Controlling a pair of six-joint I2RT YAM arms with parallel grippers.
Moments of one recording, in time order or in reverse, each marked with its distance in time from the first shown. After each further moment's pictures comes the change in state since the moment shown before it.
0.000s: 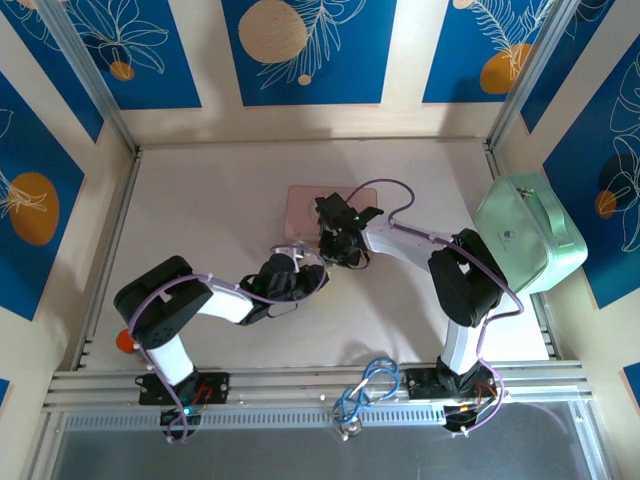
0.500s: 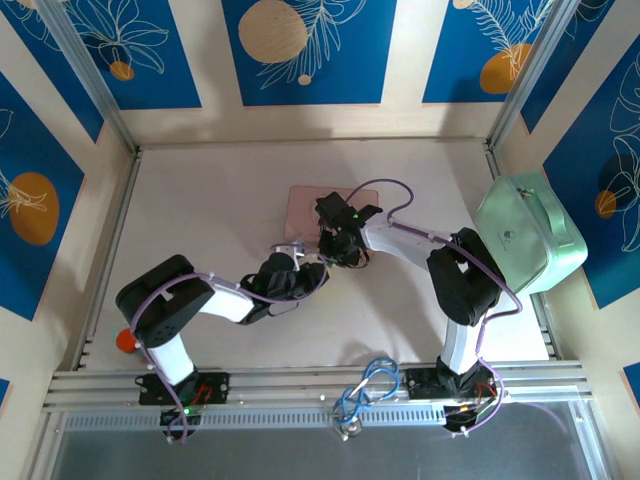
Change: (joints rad) left arm 0.006 0.014 0.004 0.052 0.008 0.007; right arm -0.003 0.011 0.021 -0.032 -0.024 0.007
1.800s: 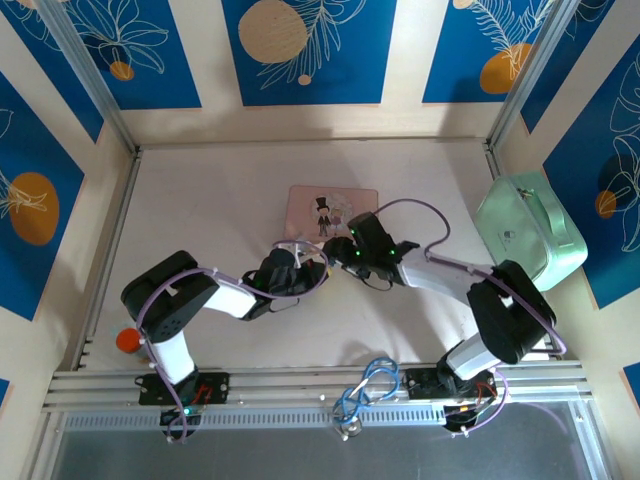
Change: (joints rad) left arm 0.027 0.039 0.032 0.008 0.069 -0.019; right arm -0.046 -0.336 -0.518 0.607 -0.053 0.121
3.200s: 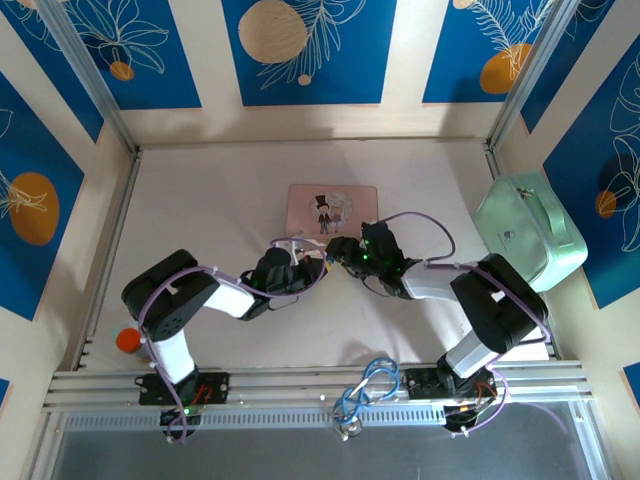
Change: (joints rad) left arm 0.017 0.008 -0.014 0.082 0.005 -0.028; right arm -0.059 0.089 -0.165 0.481 -0.097 0.105
